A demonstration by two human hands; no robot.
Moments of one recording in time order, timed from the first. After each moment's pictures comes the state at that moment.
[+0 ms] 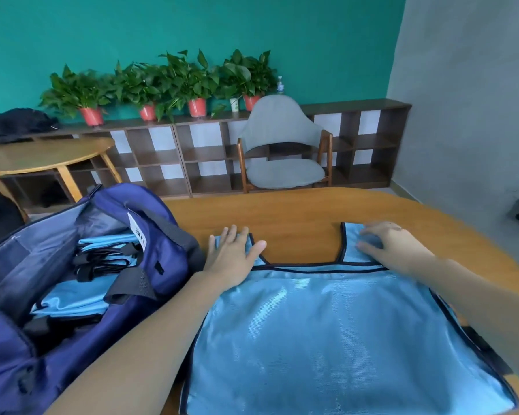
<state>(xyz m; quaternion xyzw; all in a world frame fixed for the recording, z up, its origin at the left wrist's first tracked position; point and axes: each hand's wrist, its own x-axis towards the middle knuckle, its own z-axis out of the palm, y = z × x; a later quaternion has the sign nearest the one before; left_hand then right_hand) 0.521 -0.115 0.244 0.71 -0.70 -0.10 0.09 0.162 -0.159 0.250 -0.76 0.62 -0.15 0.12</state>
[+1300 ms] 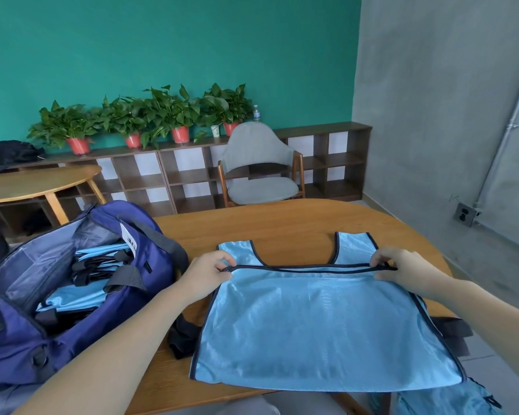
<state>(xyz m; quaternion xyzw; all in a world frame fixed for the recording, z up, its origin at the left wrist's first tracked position) 0.520 -0.050 0.259 0.62 -0.70 -0.24 0.25 0.066 -0.047 0.264 -0.73 0.63 -0.17 0.20</state>
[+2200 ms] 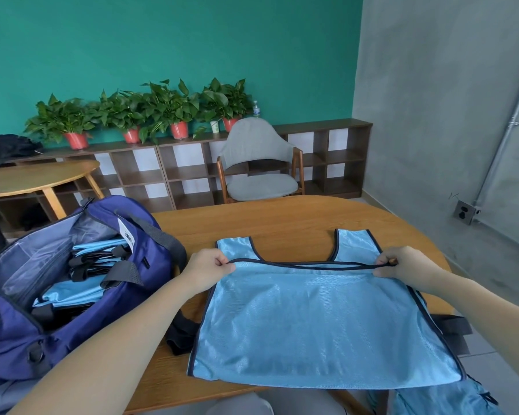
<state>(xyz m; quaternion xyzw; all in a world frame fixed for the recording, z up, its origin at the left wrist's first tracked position) 0.509 -0.052 0.261 0.67 -0.65 -0.23 0.27 0.066 -0.056 0.260 -0.68 0.66 -0.20 0.24</state>
